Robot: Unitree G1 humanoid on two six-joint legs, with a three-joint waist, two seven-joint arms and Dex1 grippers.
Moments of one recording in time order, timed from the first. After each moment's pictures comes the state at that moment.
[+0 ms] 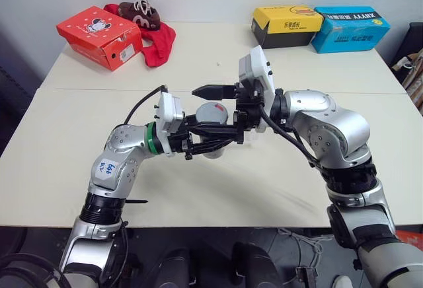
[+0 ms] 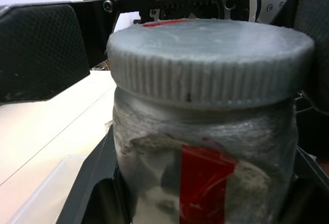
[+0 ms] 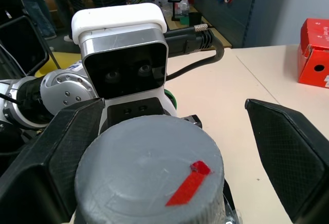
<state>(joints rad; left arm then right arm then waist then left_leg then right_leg) -0.56 0.40 -0.06 -0.10 -0.51 0.32 -1.01 -0.88 -0.42 0.16 -0.15 0.63 0.72 0.96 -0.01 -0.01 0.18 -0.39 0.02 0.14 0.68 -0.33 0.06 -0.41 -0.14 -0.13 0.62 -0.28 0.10</state>
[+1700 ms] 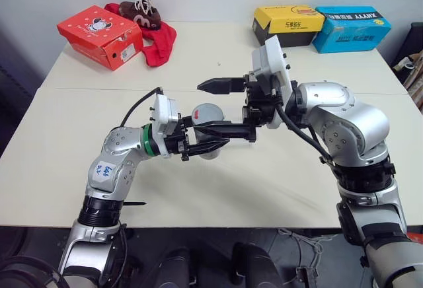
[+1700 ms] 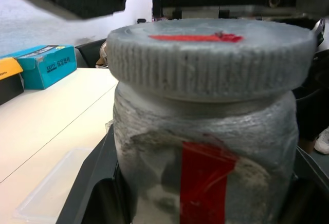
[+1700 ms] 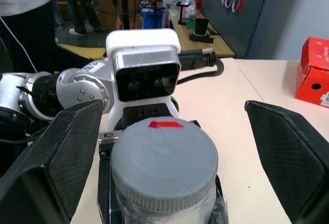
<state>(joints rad) -0.54 0.40 -0.03 -0.11 -0.51 0.32 -1.02 -0.89 -0.48 0.15 -0.21 0.63 0.70 1.01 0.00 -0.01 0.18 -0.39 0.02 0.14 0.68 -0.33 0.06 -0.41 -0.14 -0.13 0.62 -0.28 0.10</state>
